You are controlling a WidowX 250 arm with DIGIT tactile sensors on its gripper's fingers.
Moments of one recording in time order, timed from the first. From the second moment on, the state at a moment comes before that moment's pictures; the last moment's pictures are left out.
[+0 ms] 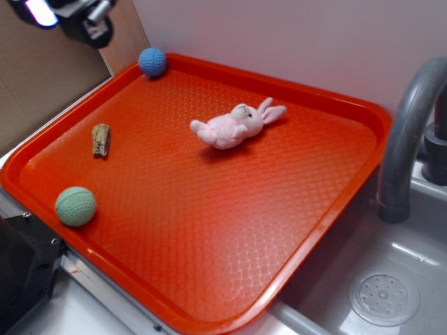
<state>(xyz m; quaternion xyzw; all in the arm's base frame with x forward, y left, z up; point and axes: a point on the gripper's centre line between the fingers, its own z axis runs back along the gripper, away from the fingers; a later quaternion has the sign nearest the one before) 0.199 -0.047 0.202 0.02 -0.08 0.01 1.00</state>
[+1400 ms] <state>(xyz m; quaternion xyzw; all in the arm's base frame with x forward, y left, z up) 0.291 -0.085 0.033 0.10 -0.03 -0.08 0.99</state>
